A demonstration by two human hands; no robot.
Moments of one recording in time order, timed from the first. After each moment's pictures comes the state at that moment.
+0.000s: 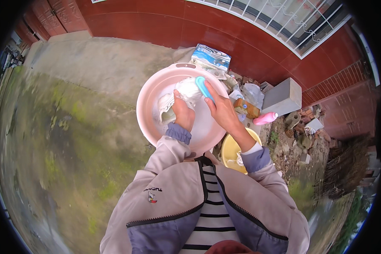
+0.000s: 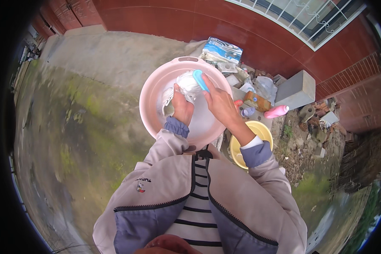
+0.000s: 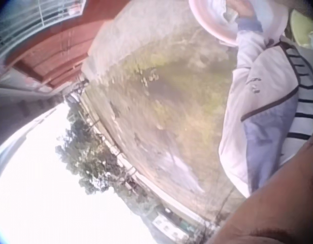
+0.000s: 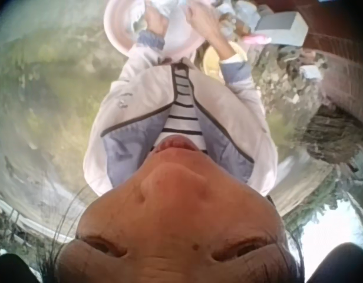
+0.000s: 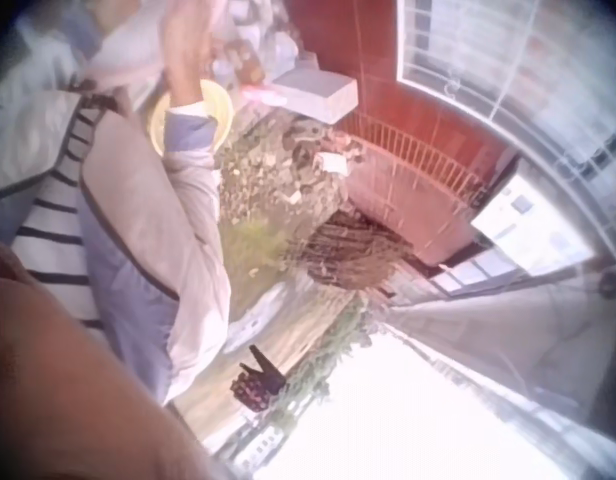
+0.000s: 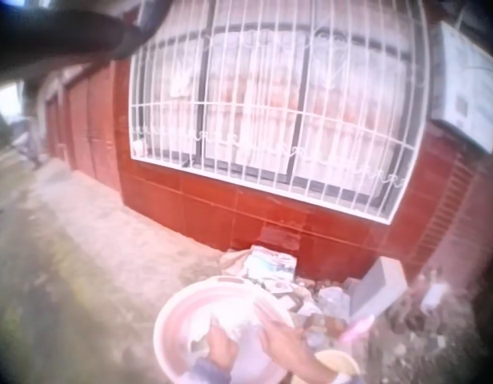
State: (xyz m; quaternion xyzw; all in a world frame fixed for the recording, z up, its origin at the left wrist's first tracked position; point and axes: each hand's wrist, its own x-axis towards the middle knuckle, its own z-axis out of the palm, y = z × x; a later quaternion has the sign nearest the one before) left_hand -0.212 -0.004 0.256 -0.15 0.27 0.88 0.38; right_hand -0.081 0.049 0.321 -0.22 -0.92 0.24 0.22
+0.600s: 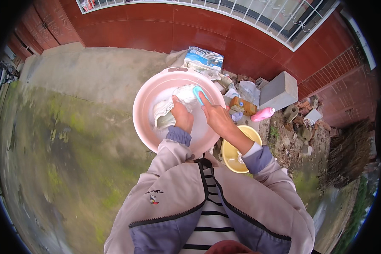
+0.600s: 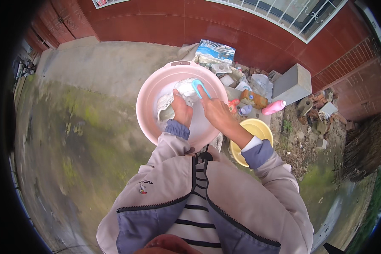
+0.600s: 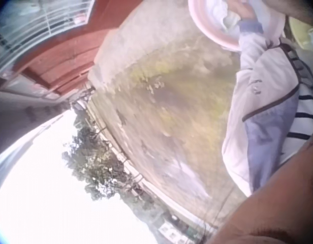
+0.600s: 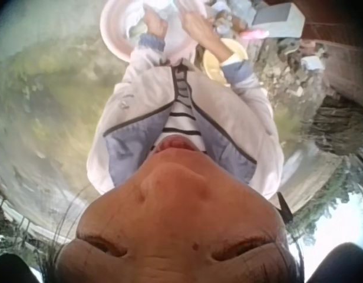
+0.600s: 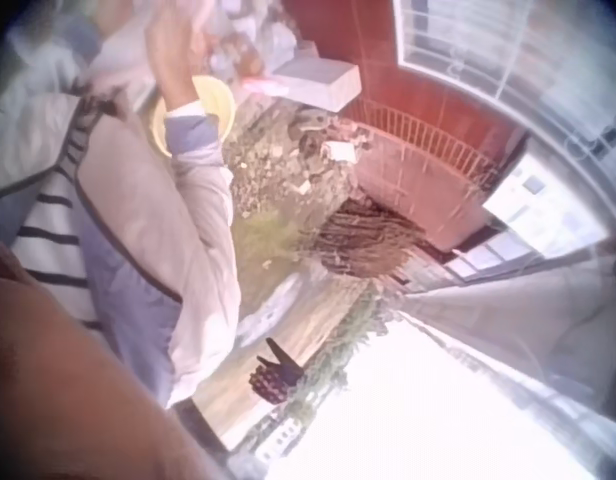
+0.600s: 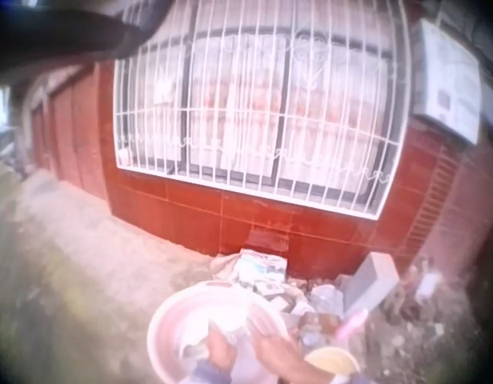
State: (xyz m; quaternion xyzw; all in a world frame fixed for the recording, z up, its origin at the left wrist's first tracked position) left_hand -0.210 0.008 0.231 -0.18 0.34 0.85 0.37; right_hand -0.071 0.036 0.305 -0.28 -0.94 0.15 0.12
